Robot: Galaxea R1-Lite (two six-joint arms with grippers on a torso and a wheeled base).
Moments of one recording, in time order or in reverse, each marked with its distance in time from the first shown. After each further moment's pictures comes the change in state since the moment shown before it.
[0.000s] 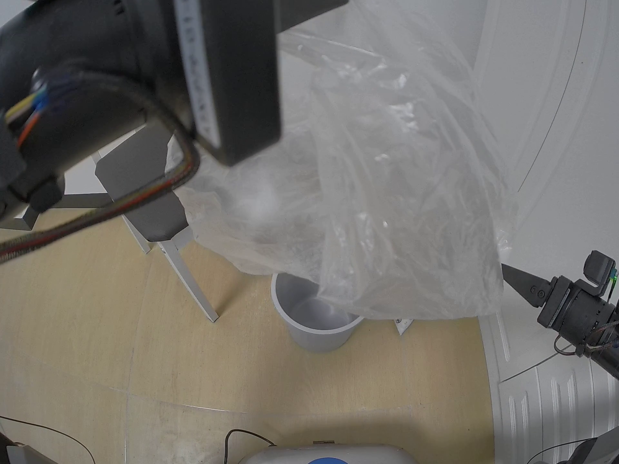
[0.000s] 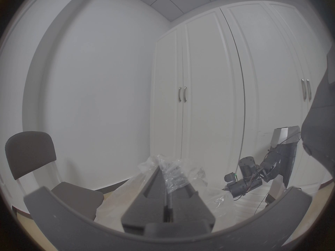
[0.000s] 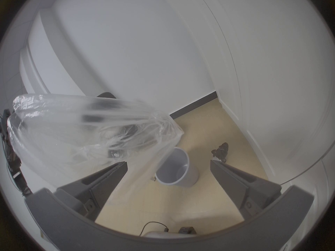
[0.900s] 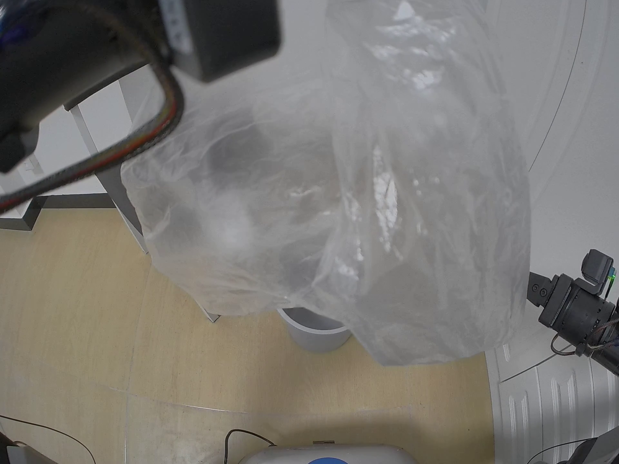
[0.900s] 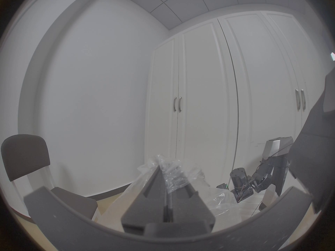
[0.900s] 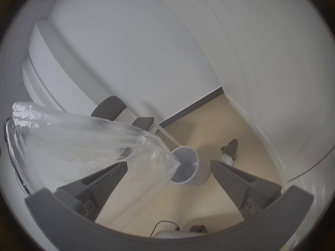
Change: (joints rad) left arm -0.037 -0.001 -0.055 -0.002 -0.031 0.000; right arm -0.029 0.010 0.010 -0.046 0.111 0.049
